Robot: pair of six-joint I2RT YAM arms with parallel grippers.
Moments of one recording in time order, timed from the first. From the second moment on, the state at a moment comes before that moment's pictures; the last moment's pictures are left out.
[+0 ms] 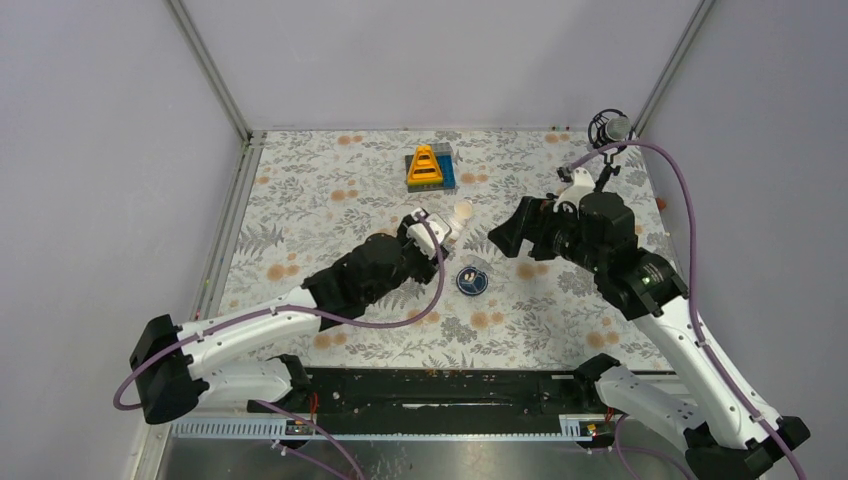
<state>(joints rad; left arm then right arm) -1.01 1.15 0.83 -0.02 -0.24 0.12 0.51 0.87 1.08 -0.66 -0.09 0.52</state>
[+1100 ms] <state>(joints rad) -1.01 1.17 0.76 0.57 -0.12 -0.04 0.57 1.07 1.07 -0.20 -0.46 0.57</state>
